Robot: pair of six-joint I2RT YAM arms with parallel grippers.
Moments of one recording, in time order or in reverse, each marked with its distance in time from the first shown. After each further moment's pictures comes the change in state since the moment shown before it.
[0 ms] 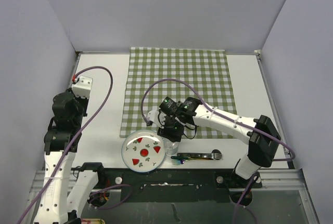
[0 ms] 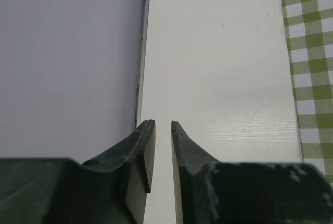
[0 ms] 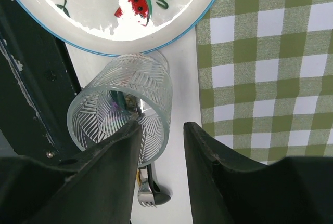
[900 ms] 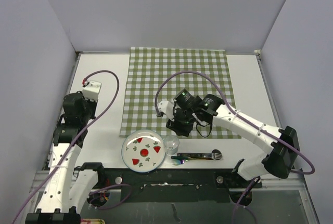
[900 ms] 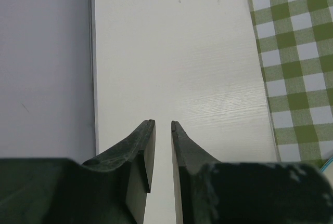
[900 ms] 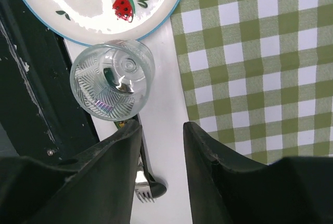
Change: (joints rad) left arm 0.000 0.069 -0.150 0.097 0.124 -0.052; right arm -0.104 -0.192 -0.047 0.008 -0.031 -0.005
